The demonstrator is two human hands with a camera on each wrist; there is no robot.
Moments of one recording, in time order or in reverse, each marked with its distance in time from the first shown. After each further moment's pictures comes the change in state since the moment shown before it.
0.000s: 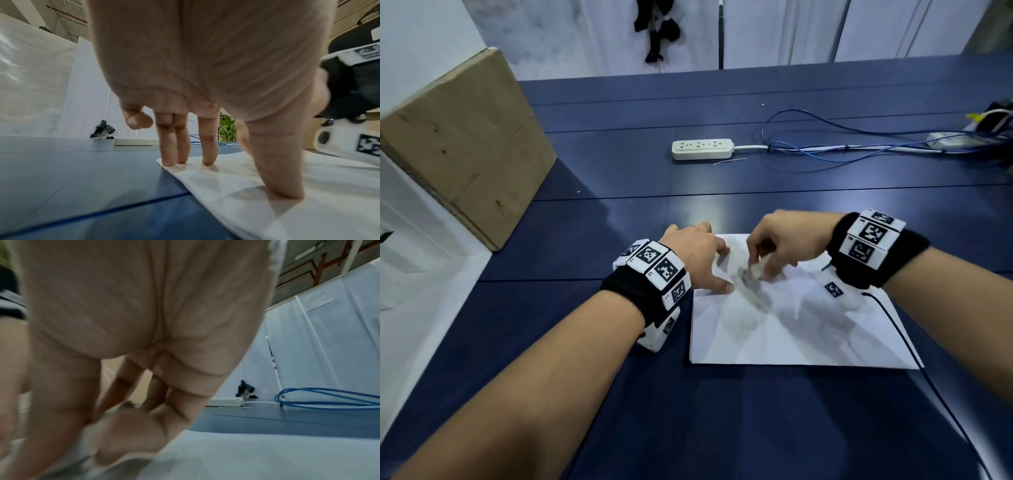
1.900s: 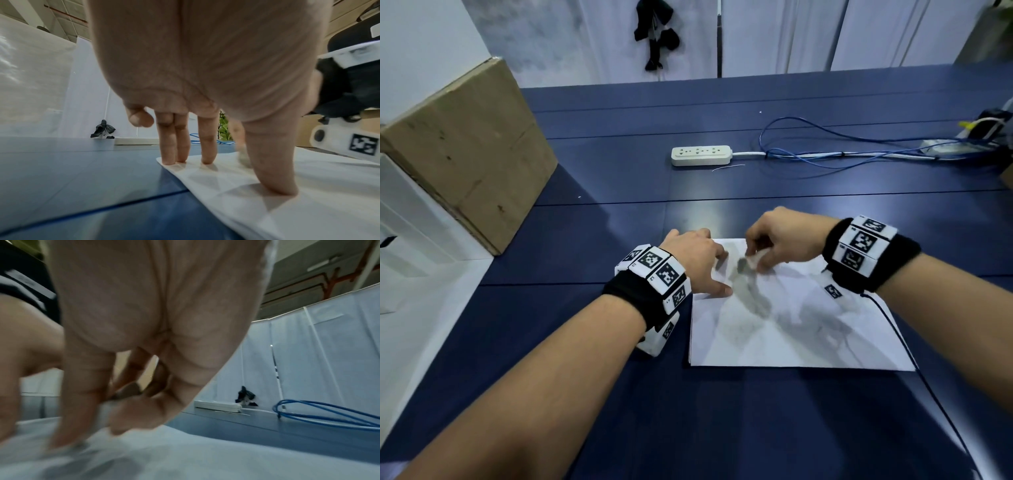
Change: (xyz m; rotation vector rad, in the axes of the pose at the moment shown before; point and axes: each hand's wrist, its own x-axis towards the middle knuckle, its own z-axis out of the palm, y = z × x) left_hand -0.001 0.000 0.003 0.020 0.030 0.015; right_hand -0.002 -0.002 0.000 -0.058 0.140 0.035
